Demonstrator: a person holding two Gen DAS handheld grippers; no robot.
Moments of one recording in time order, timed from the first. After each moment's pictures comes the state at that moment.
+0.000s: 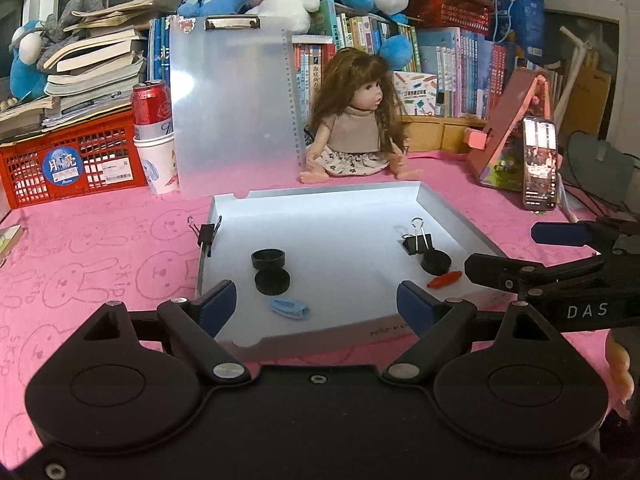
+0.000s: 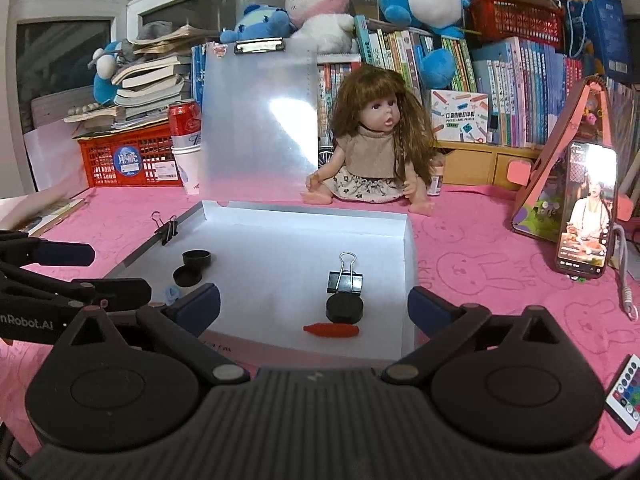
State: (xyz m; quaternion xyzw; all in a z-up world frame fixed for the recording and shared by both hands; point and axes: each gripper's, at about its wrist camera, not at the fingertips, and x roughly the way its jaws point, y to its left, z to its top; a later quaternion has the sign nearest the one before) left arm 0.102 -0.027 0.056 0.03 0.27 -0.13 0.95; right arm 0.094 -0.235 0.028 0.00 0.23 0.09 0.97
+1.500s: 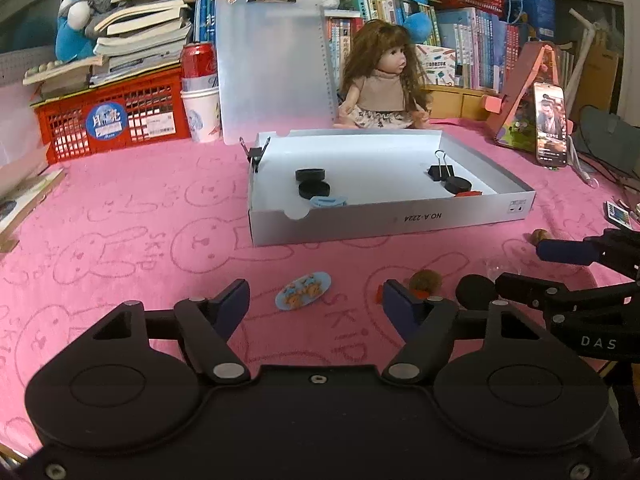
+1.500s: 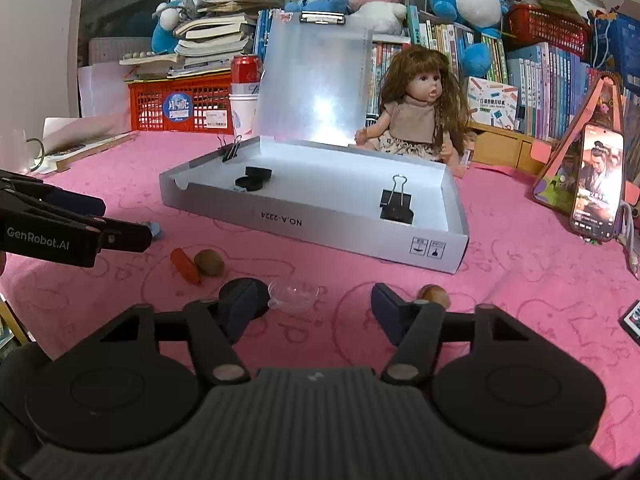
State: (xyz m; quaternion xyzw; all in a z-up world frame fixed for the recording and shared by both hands) left arm 0.028 0.011 0.002 0.03 0.28 -0.09 0.95; right arm 0.015 -0.204 -0.031 -0.05 0.23 0.13 0.96
